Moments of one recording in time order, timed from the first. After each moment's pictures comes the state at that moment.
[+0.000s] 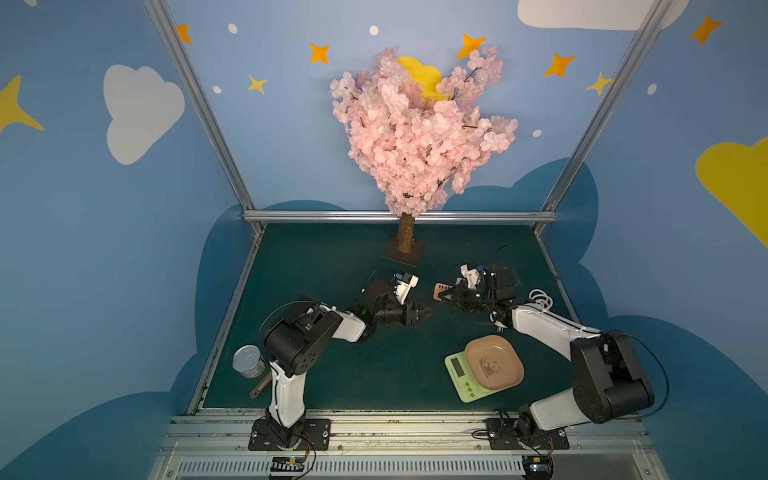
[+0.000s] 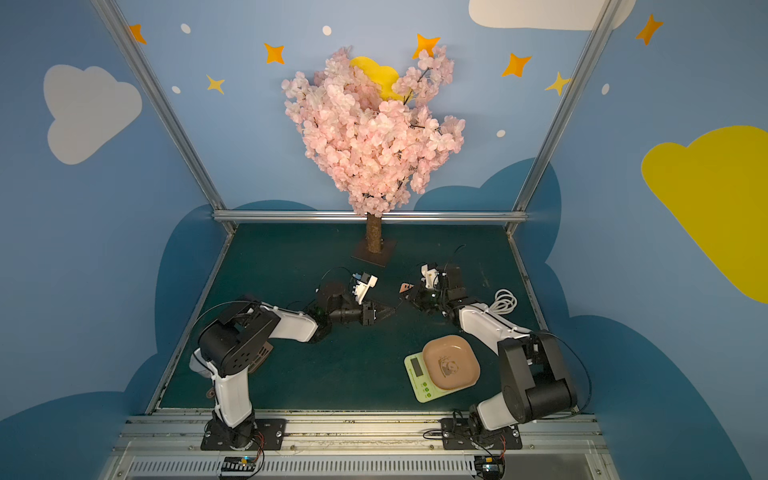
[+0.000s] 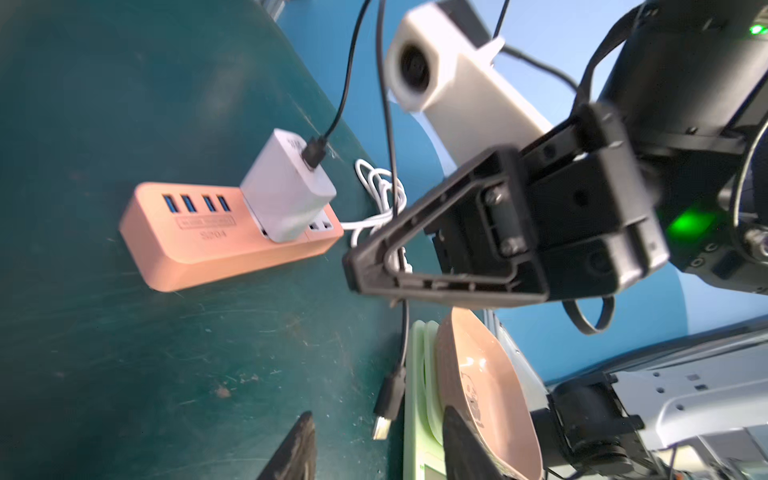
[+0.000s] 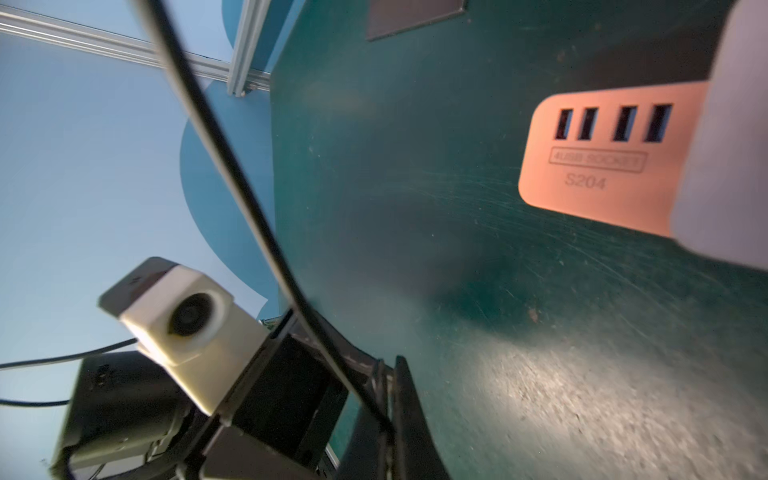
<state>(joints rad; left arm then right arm) -0.64 1.95 0.83 0.85 0.73 -0.67 0.32 1.49 0.77 0.05 -0.65 0.83</state>
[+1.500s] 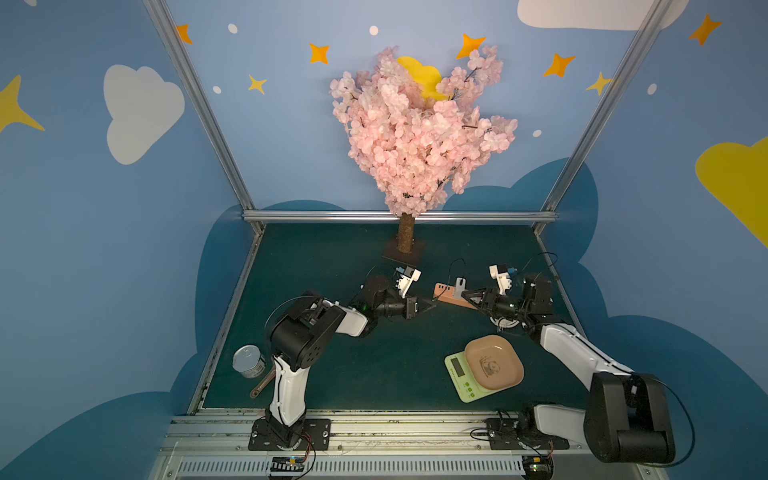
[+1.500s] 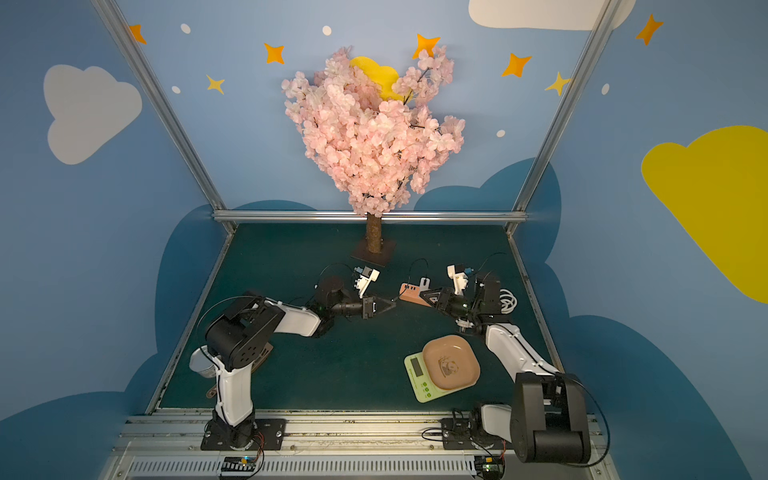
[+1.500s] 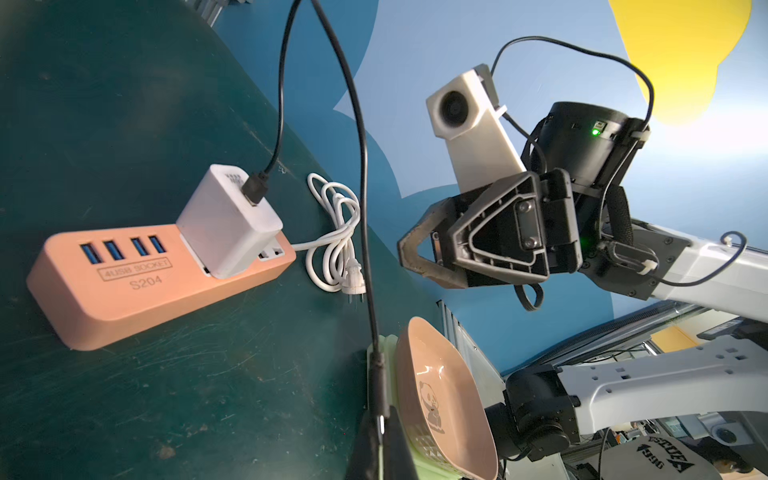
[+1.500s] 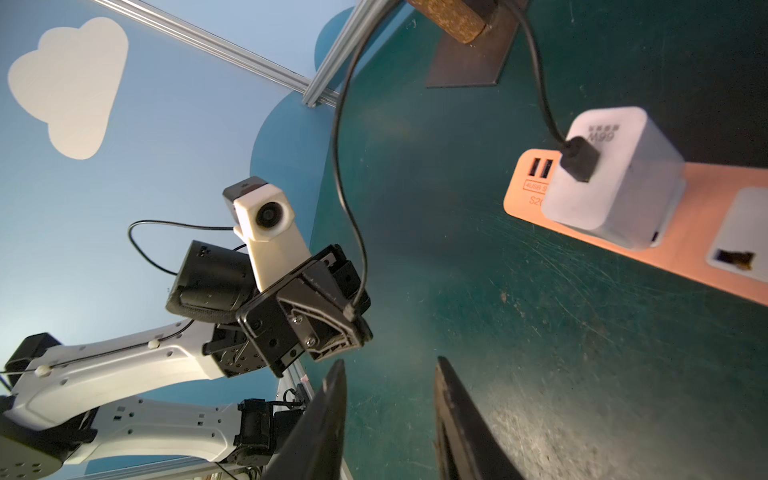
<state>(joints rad) -0.62 1.98 0.90 0.94 0.84 -0.71 0.06 1.23 0.62 0.04 -0.95 0.57</state>
